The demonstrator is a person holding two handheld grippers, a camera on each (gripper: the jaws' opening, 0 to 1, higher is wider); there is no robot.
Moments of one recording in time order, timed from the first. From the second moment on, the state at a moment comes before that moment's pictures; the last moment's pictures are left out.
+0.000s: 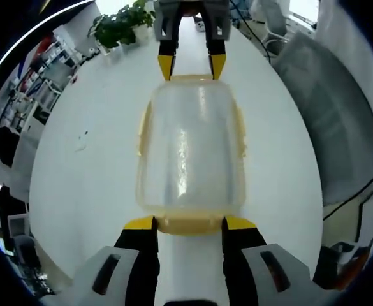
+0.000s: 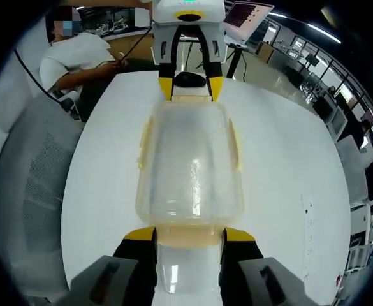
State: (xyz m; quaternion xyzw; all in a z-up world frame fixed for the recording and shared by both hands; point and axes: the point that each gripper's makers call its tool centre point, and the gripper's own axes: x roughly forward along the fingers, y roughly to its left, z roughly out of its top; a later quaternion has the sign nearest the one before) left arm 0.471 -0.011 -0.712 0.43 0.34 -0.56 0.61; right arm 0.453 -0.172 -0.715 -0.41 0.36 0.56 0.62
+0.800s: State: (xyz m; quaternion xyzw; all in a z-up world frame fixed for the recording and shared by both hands) left arm 0.469 -0.059 -0.716 0.42 0.35 -0.56 0.63; right arm 0.459 -0.220 -0.720 -0.43 0.36 0.56 0.61
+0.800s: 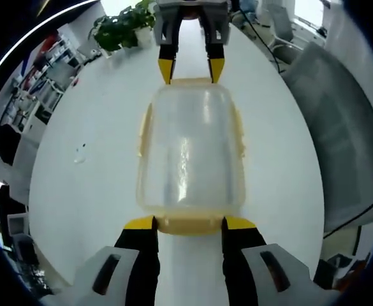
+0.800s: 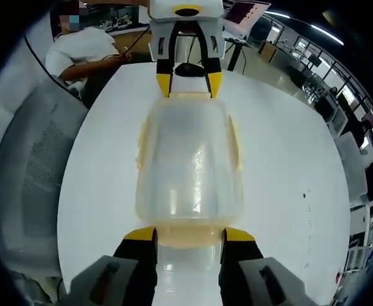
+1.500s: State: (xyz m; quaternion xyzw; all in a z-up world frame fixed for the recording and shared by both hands) left arm 0.470 -0.099 -0.719 0.42 0.35 -0.55 0.63; right arm 0.464 -0.261 -0.725 -0.44 0.37 0.57 0.60
